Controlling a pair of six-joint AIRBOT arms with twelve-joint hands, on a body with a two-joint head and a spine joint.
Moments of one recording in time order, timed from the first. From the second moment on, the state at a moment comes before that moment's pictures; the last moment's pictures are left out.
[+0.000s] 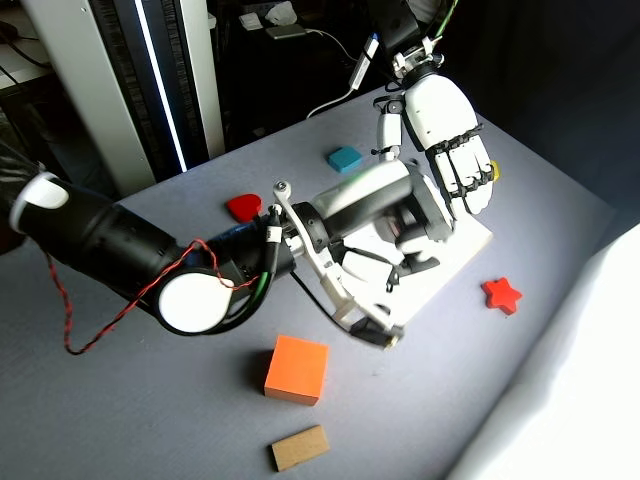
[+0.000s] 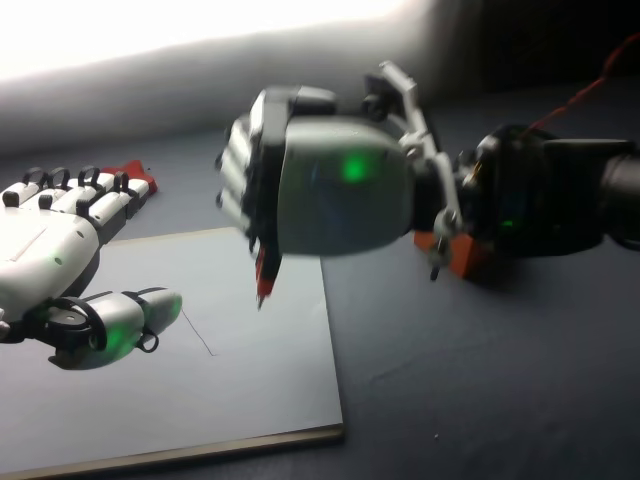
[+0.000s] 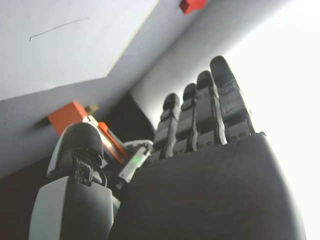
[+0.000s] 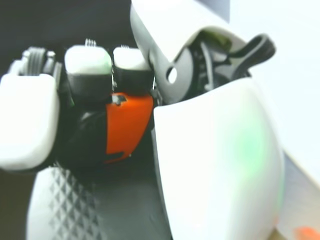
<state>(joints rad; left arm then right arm) 0.67 -0.74 0.61 -1.11 -0.89 1.87 -0.39 -1.67 1.83 -1.04 1.21 -1.54</state>
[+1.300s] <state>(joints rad) 0.64 -0.77 0.63 -1.11 -0.86 1.89 -0.35 -1.90 2.16 -1.33 1.28 -1.62</state>
